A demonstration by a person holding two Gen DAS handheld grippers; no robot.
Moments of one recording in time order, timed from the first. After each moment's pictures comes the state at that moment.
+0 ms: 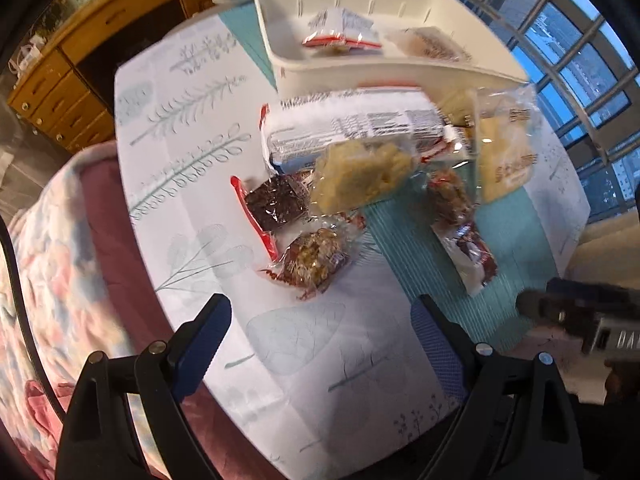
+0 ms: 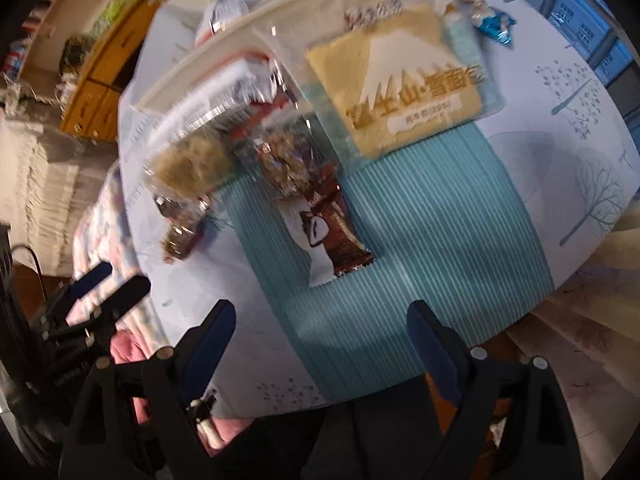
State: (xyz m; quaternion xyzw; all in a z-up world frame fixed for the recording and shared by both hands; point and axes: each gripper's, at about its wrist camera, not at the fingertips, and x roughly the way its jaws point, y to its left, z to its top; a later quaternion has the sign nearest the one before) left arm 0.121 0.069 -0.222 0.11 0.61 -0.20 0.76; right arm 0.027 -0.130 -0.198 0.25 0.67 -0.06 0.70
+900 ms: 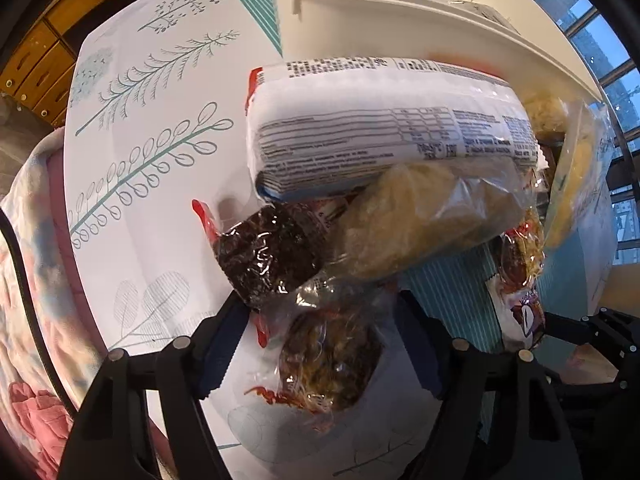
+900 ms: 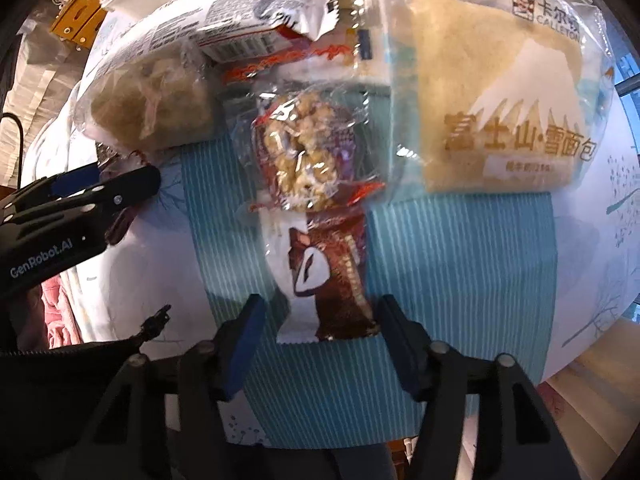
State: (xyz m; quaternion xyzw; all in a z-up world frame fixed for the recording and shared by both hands) left arm 0.184 0.048 -0.304 0.09 0.65 -0.19 0.73; right arm 0.081 -0.089 -0.256 0.09 0.73 -0.03 0.68
